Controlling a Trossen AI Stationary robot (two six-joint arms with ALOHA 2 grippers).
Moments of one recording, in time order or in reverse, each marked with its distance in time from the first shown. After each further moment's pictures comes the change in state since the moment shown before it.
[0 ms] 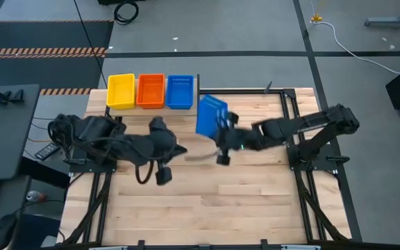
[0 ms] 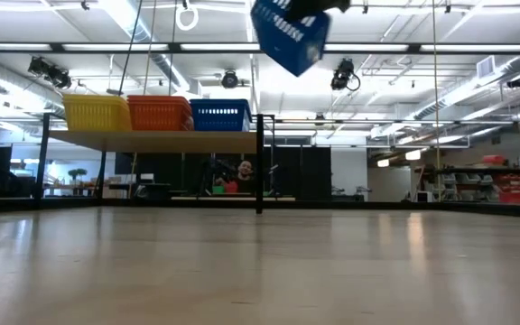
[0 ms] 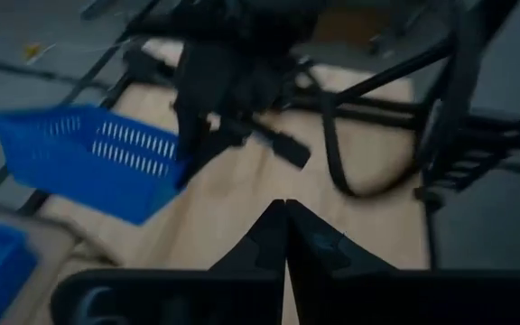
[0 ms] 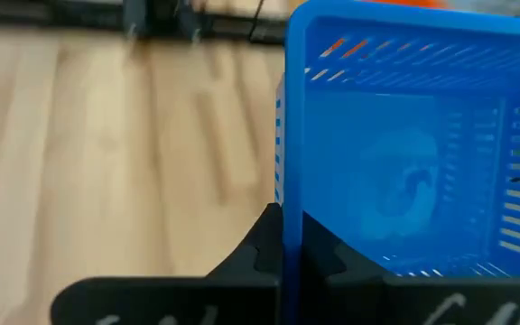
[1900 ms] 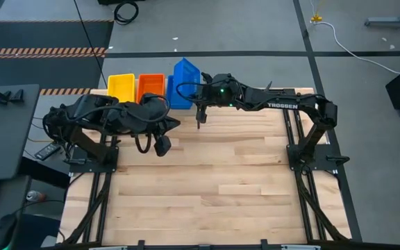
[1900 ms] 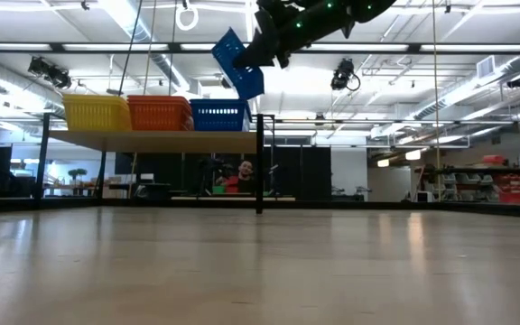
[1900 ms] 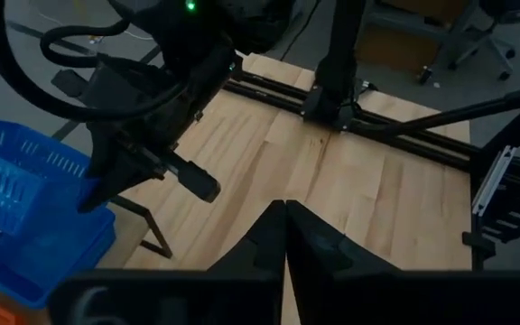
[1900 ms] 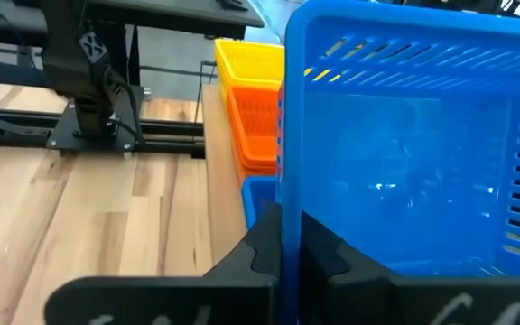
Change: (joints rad) left arm 0.176 -0.069 0.005 -0.064 0.018 -0.028; right arm -0.511 0.198 0.002 0.600 -0.557 -0.341
